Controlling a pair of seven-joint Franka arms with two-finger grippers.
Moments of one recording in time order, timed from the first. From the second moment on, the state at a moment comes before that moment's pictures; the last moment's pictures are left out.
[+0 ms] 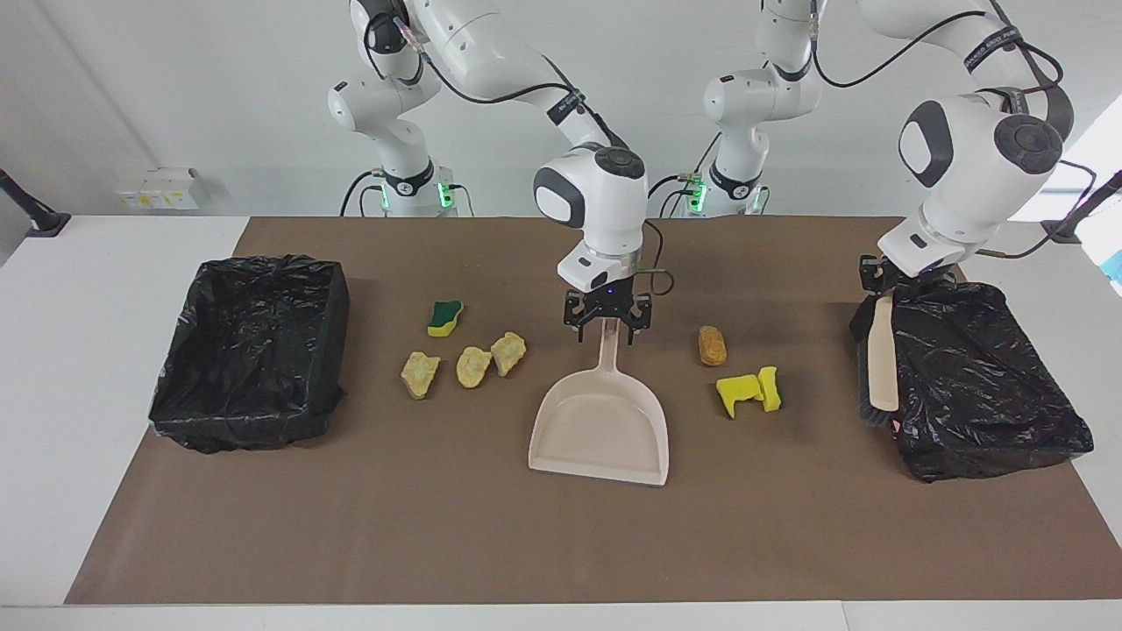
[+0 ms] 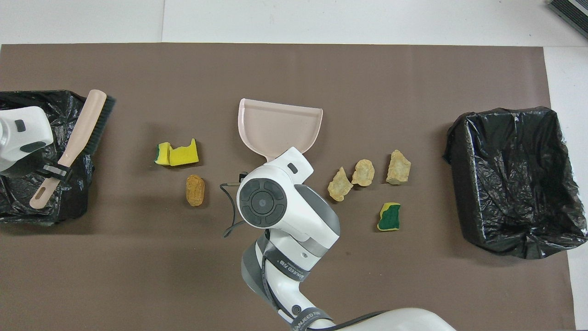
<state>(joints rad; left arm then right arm) 0.10 0.04 -0.07 -1.88 0.09 1.81 0.40 0.74 0.43 -0.04 -1.71 -0.18 2.30 0.92</state>
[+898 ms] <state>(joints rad) 0.11 0.04 -0.07 -1.88 0.09 1.81 0.41 0.75 0.43 -0.03 -1.72 -0.18 2.28 0.89</state>
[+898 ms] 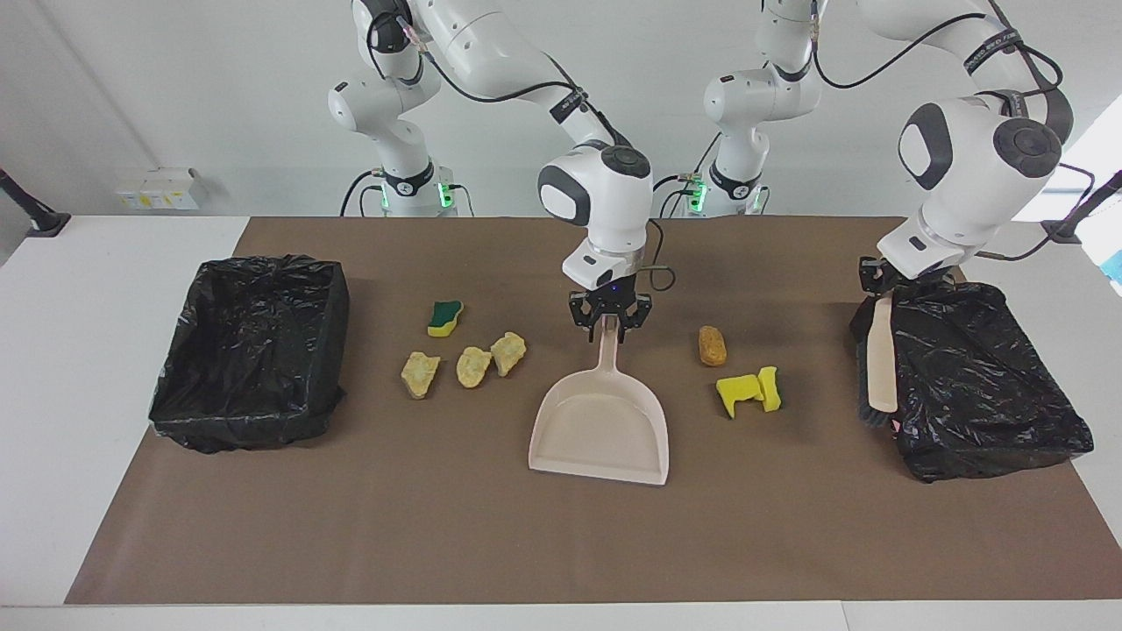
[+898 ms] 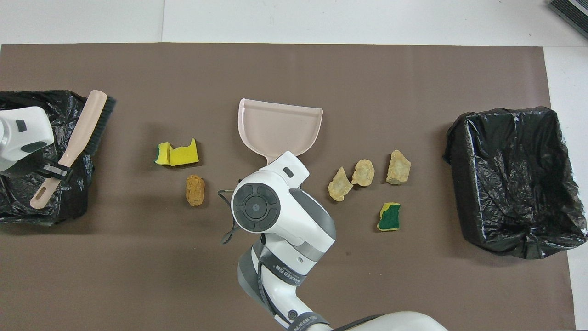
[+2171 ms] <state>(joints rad) 0.05 0.10 -0.10 -1.93 0.08 1.81 0.00 0.56 0.18 -0.04 -1.71 -0.09 1.84 -0.19</state>
